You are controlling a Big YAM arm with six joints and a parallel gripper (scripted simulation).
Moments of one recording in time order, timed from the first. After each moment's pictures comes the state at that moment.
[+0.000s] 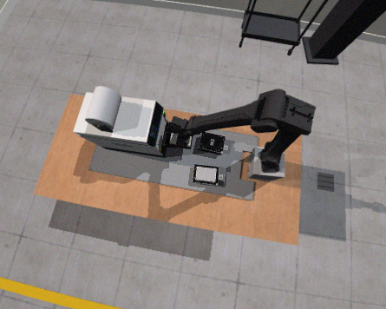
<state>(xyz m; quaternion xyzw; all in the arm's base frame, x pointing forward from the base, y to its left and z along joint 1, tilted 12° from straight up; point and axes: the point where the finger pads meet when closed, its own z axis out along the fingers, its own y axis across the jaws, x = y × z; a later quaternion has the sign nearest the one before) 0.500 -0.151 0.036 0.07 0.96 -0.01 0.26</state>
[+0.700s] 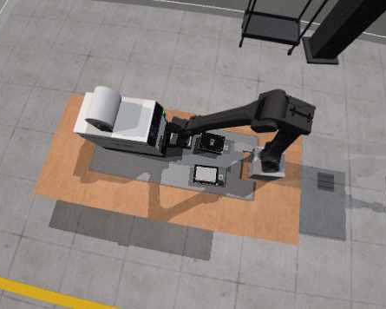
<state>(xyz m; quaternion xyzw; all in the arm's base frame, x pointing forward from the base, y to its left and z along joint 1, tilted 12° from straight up) 0.501 -0.150 0.036 0.07 0.96 -0.01 0.26</state>
